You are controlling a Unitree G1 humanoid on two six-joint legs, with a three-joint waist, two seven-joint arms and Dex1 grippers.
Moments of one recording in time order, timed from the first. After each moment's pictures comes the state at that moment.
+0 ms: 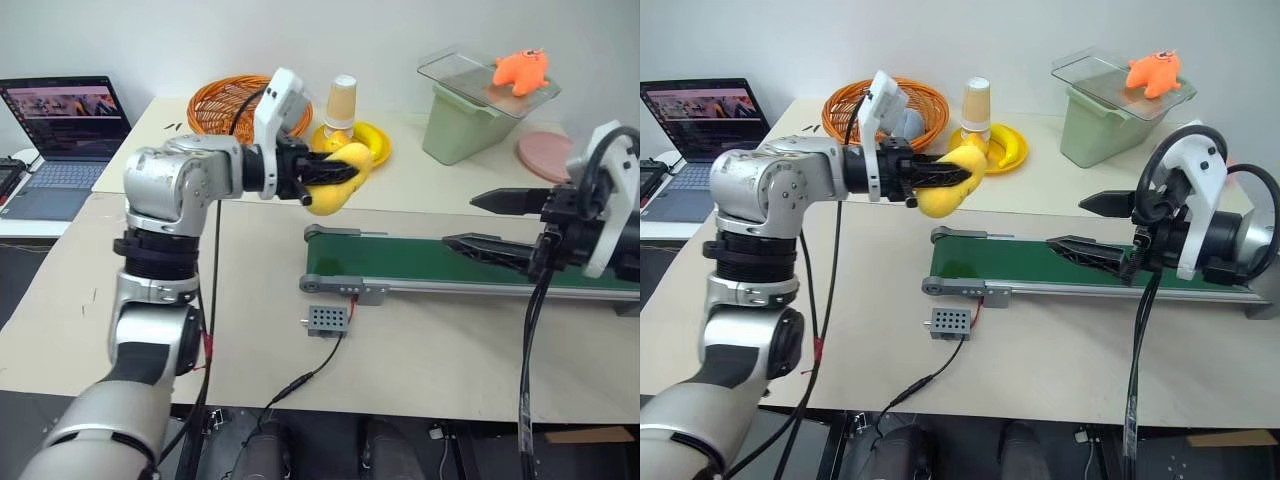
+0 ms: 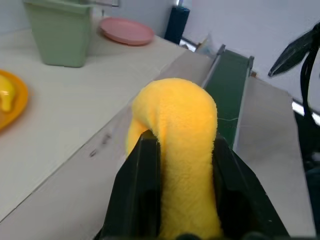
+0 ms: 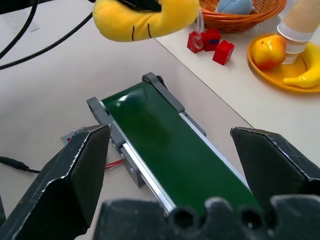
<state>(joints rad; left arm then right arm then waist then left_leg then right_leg) -1.13 0.32 0.07 0.14 -0.42 1.12 -0.89 -0.45 -1.12 -0.38 -0.51 1.02 1.05 0.69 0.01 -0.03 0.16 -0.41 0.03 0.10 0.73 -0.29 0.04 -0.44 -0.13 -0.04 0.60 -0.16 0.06</state>
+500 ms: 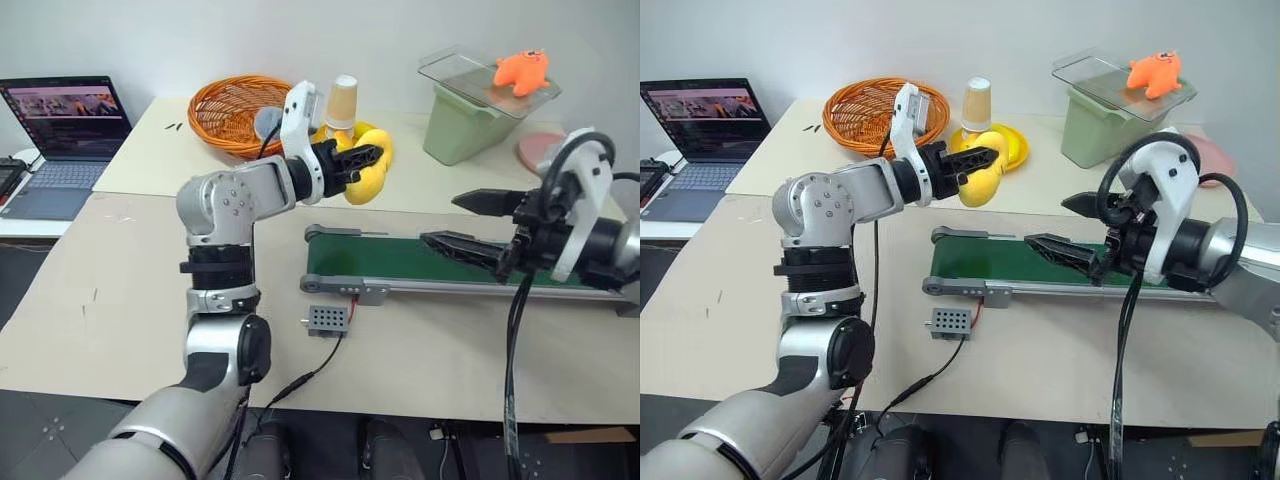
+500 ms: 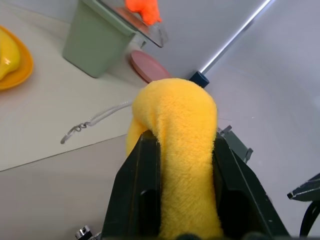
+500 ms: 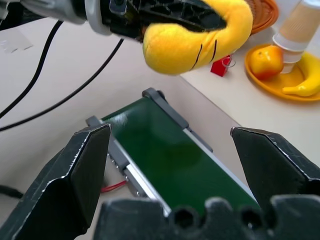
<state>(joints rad) -1.13 -0.04 0.37 0.18 -0.52 1.21 -0.32 -0.51 -1.00 -0.32 -0.59 1.09 1.09 0.44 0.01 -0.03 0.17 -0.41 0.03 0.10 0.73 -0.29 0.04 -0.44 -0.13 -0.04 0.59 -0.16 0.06</state>
